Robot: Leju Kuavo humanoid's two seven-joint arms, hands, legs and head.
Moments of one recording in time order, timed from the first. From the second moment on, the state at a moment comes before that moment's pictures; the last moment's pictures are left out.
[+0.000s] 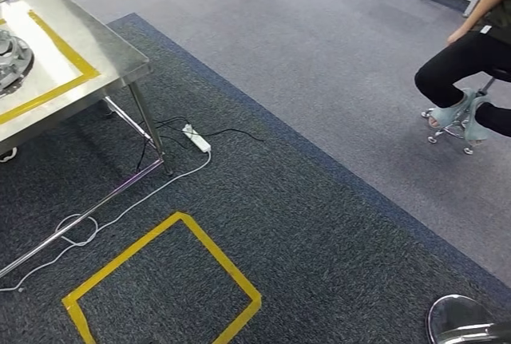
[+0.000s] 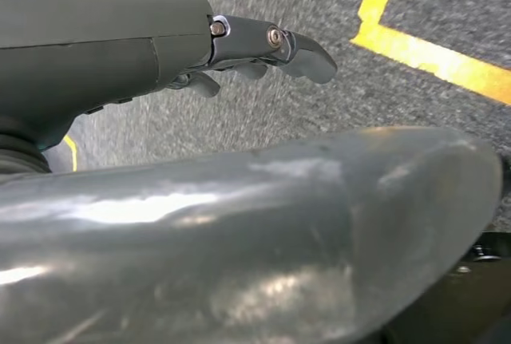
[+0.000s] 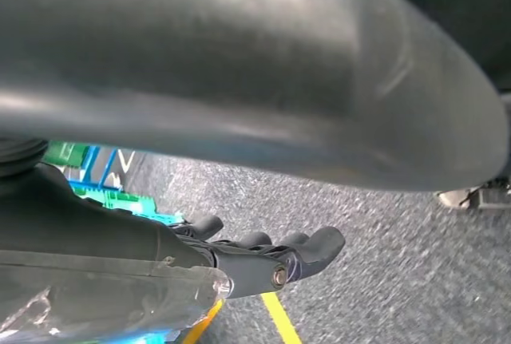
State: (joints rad) left arm -0.06 -0.11 1.17 -0.21 -1.36 -0.08 -0.03; right arm -0.05 0.20 -1.13 -0.20 1.30 -0.01 0.21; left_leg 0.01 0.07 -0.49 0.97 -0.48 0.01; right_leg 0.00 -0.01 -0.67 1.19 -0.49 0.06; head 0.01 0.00
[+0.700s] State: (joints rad) left arm -0.06 -0.11 1.18 -0.21 -1.35 -0.08 -0.01; right arm -0.05 0.20 -1.13 -0.20 1.31 -0.02 0.21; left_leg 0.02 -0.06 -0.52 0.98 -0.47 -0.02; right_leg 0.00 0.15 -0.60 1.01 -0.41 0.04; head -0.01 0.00
